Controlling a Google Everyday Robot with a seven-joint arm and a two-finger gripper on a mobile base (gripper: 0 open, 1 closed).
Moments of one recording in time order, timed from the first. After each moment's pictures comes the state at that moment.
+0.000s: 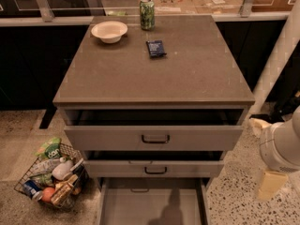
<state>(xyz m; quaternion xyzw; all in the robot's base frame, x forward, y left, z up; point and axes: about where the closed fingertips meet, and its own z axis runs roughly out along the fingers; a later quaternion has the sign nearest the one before) 0.398 -0.274 0.759 -0.63 0.75 -0.11 0.14</state>
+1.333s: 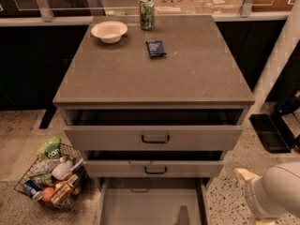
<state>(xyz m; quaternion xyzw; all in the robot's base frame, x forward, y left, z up) 0.336 -0.282 0.601 -0.70 0.71 -0.06 0.06</state>
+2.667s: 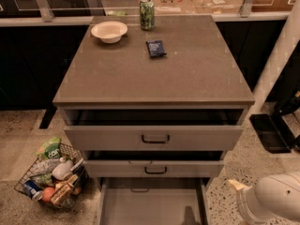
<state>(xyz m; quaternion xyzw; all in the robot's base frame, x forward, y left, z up) 0.343 -0.281 0.507 -0.70 0.71 0.00 0.09</state>
